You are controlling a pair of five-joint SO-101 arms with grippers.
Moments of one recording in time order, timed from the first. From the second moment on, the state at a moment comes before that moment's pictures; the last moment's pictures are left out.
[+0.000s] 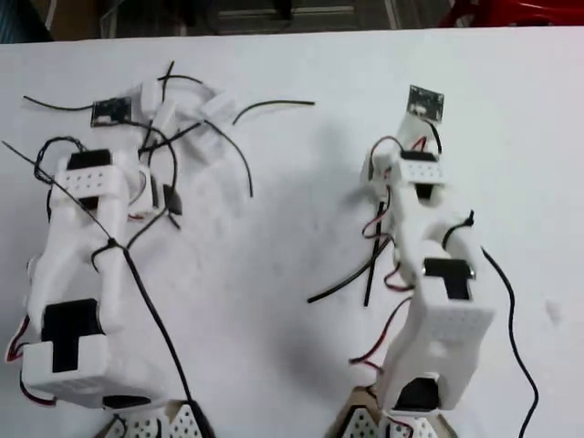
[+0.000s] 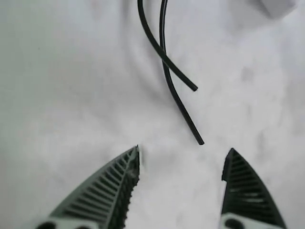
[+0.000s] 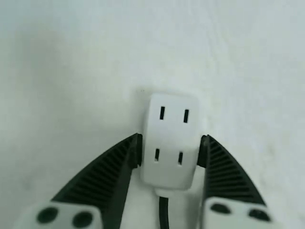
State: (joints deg) left arm -14.7 2.9 21.2 64.2 1.9; right arm 1.3 26.2 3.9 44.7 -11.6
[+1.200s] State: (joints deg) left arm -21.1 2.9 29.4 52.9 13.4; right arm -16.4 15.2 -28.2 96.6 -42.3
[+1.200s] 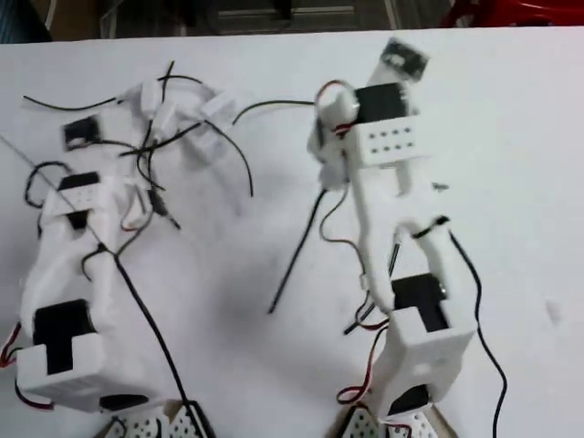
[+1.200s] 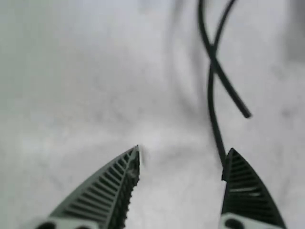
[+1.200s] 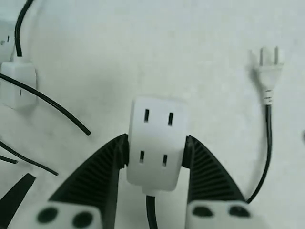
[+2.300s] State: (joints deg) left arm -26.2 2.9 29.4 51.0 21.1; right arm -39.6 46.0 -38.5 88.4 -50.9
